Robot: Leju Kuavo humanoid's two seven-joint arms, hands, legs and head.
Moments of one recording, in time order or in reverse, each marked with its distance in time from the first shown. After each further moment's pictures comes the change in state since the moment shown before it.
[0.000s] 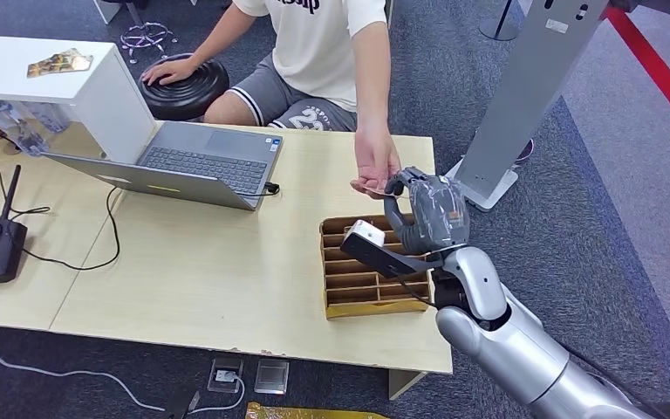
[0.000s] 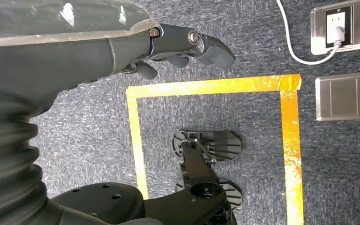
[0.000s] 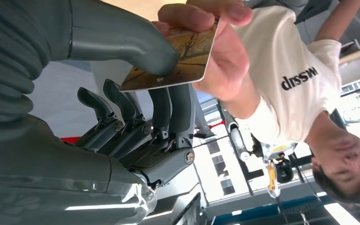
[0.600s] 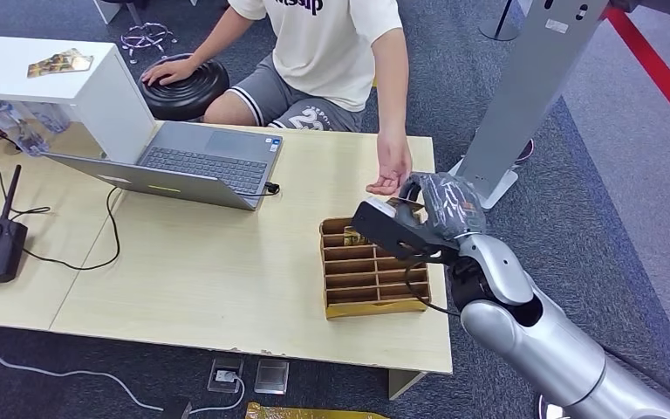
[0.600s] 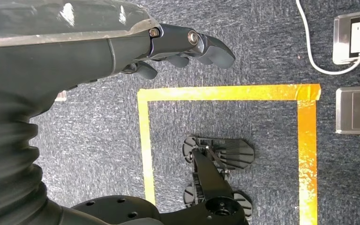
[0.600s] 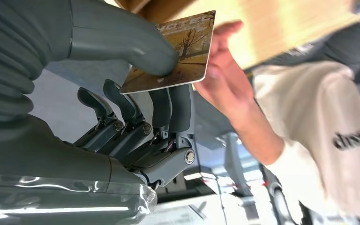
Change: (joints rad) left arm 0.035 0.012 0.000 0.000 0.024 0.014 -0.002; right arm -0.045 -0.097 0.002 -0.243 -0.198 0.337 0.296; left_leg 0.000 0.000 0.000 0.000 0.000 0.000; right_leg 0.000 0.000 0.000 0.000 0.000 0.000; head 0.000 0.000
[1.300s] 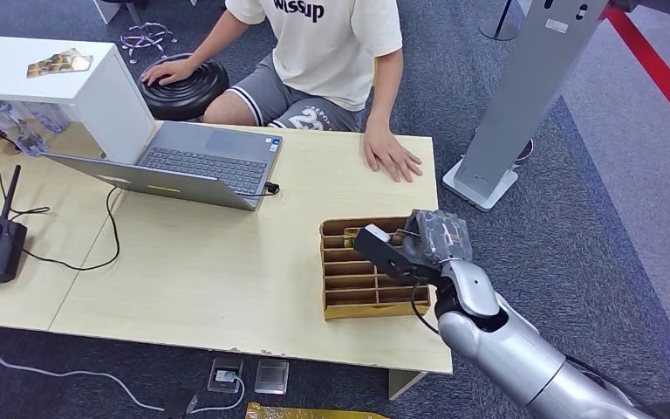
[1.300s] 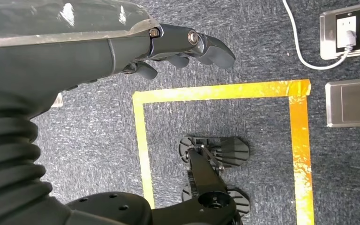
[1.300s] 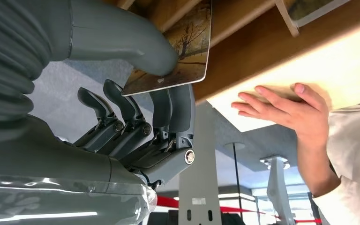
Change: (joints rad) left arm -0.025 -0.002 -0.008 0.000 -0.032 -0.004 0.020; right arm 0.038 0.071 0.058 0.342 0.035 -0.095 -0.003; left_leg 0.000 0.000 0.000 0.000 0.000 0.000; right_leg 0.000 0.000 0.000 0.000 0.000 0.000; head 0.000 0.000
